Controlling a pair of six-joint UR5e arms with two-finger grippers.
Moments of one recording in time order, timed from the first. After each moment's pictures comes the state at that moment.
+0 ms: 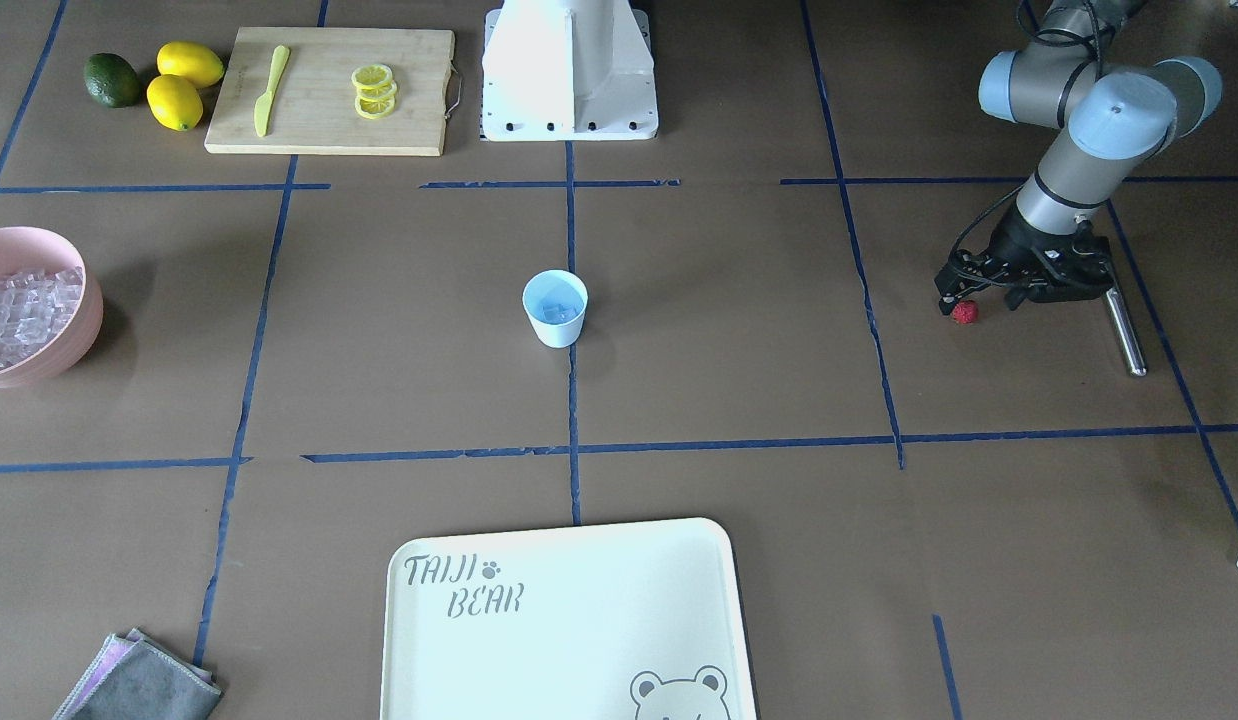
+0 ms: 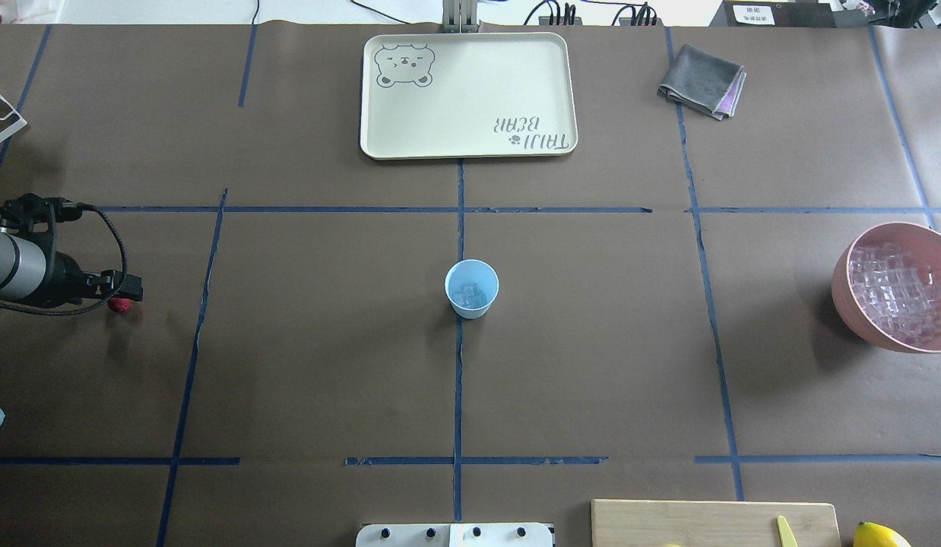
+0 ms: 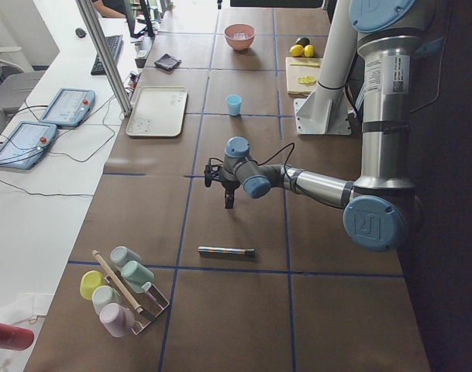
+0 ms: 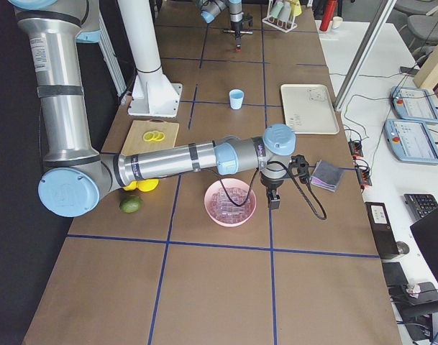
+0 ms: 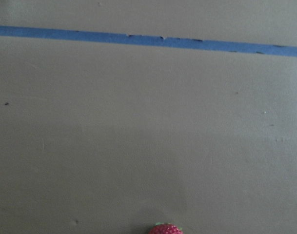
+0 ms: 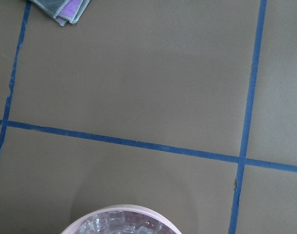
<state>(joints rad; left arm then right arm) -0.79 -1.52 -1.73 -2.19 -1.98 -1.06 1.46 -1.47 1.69 -1.54 2.39 0.11</state>
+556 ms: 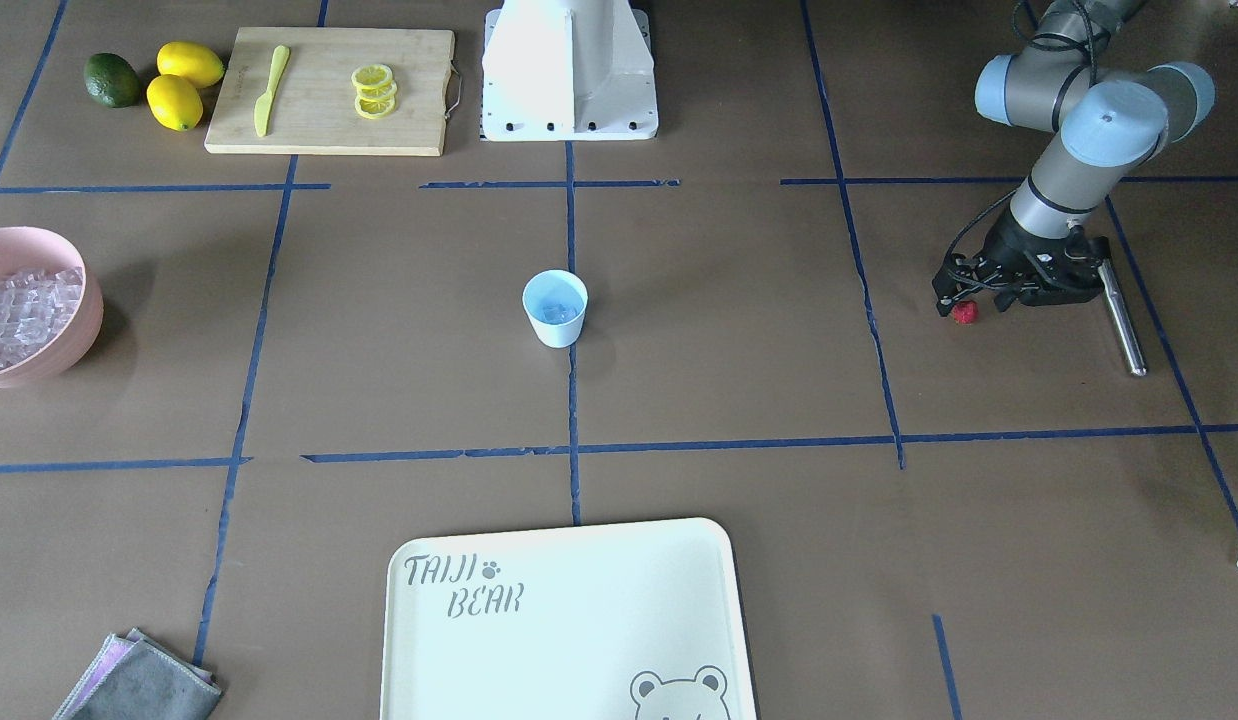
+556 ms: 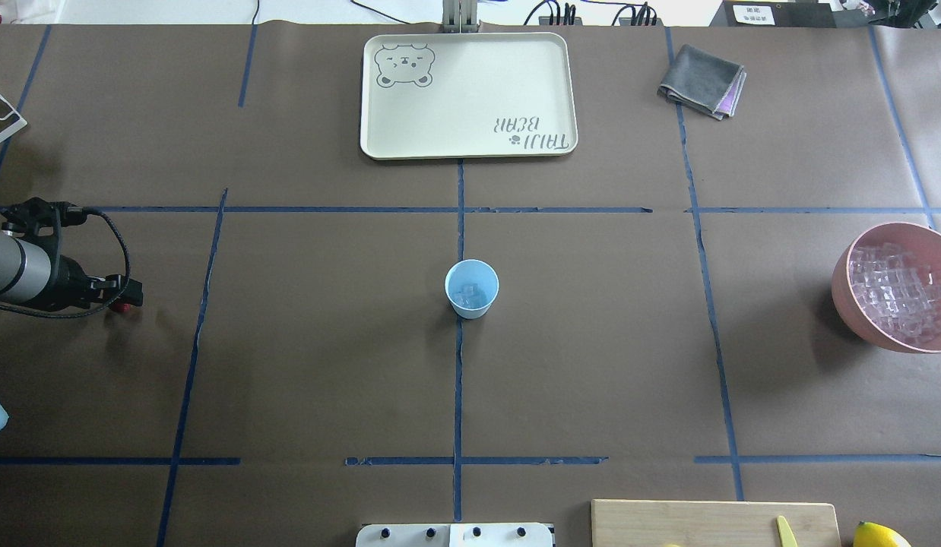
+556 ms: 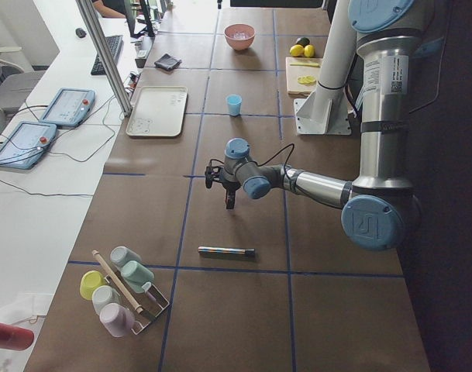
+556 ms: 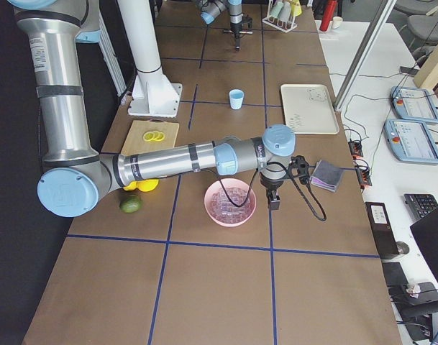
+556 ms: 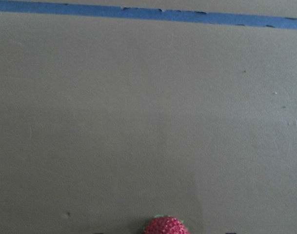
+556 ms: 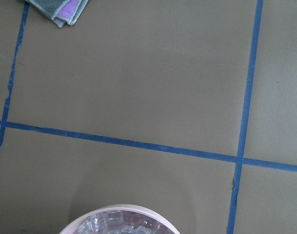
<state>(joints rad) -0.78 -1.52 -1.72 -2.19 -1.98 -1.06 1.46 -1.47 1.69 -1.54 2.39 0.11</state>
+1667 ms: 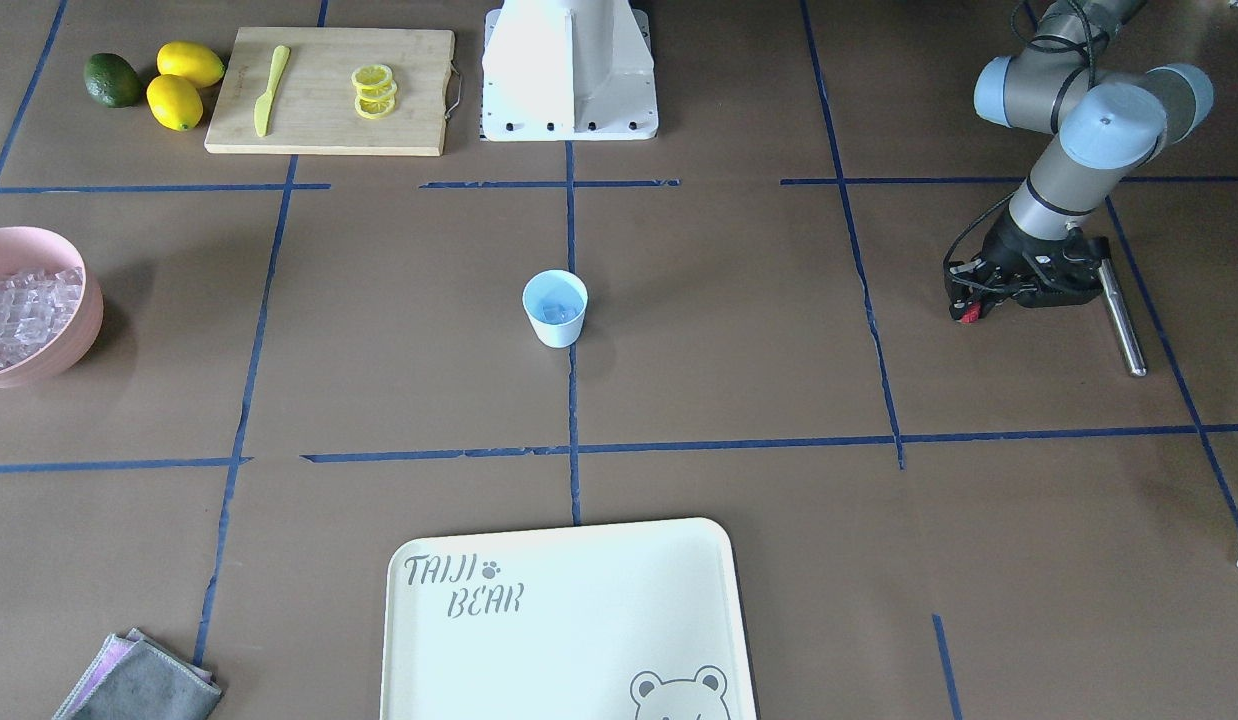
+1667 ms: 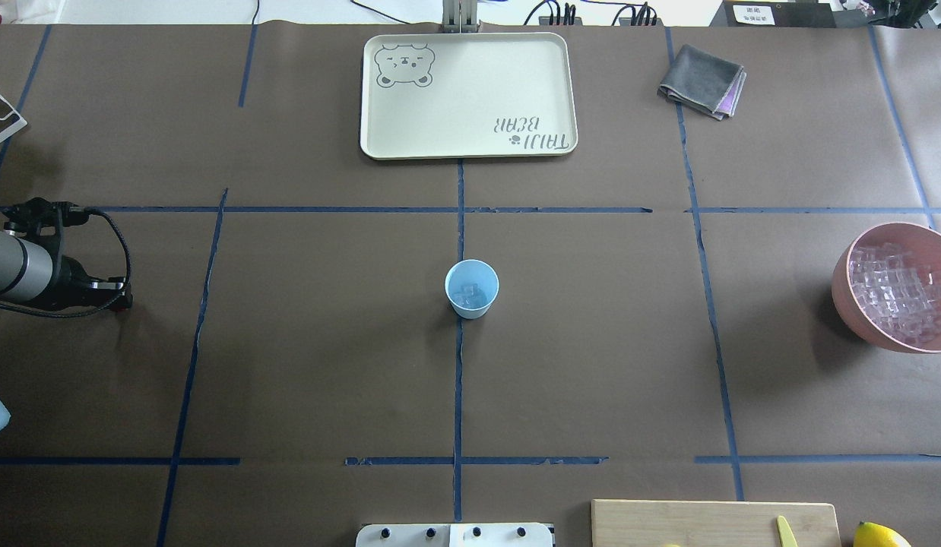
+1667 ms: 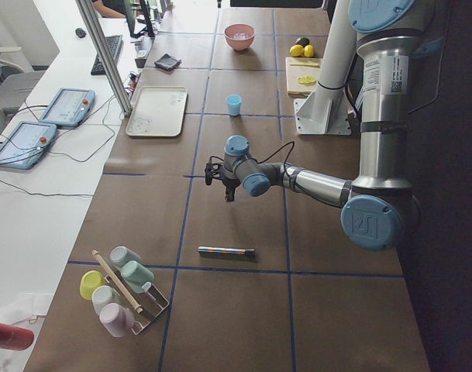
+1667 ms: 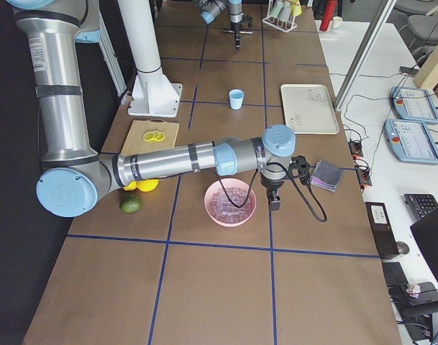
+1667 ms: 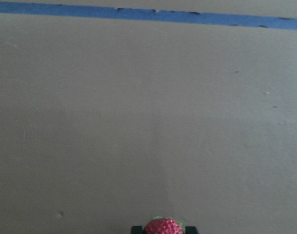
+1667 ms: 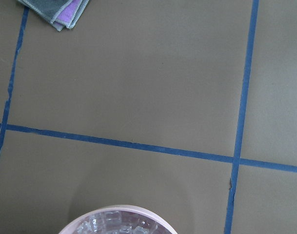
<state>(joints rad) -0.79 -1.53 -1.77 -2.14 -2.01 -1.06 1.48 -1.48 1.69 -1.54 2.40 0.11</state>
